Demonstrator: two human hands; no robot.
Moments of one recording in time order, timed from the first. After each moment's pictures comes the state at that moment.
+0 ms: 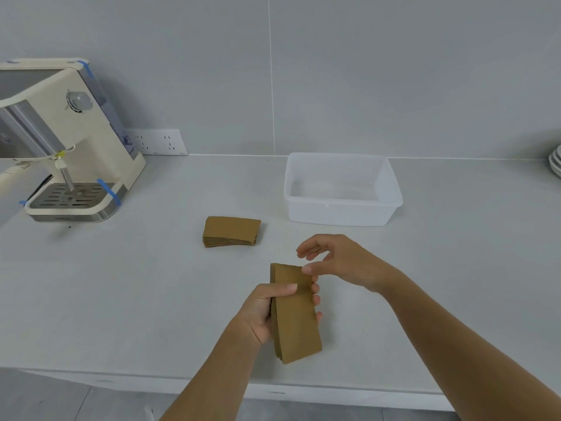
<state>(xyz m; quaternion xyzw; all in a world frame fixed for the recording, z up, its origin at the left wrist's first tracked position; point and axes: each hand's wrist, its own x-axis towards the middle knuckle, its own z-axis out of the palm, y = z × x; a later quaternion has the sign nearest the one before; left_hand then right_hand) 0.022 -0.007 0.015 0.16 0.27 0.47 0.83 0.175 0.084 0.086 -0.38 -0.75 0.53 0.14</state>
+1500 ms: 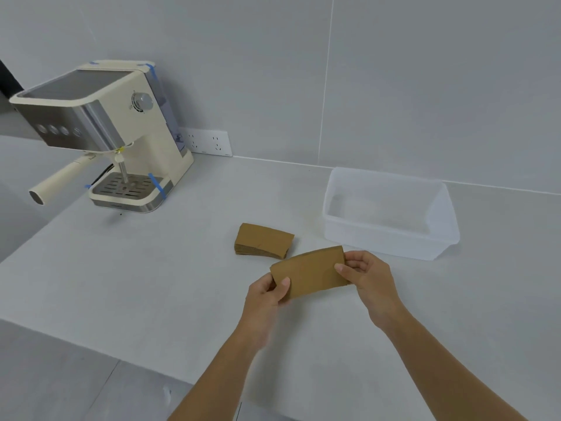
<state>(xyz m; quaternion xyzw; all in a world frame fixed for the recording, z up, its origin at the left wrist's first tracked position) -0.007 0.005 0.021 0.22 0.61 0.59 0.49 0.149 0.109 0.041 -0.48 -0.51 0.62 0.34</state>
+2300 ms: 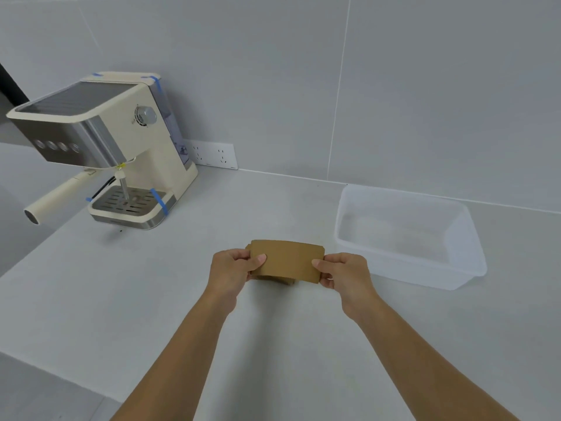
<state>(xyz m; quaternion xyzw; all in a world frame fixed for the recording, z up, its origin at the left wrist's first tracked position) -0.094 0.055 0.073 0.19 0.70 0.57 0.39 0.073 0.145 0.055 -0.51 -0.45 0.67 0.30</state>
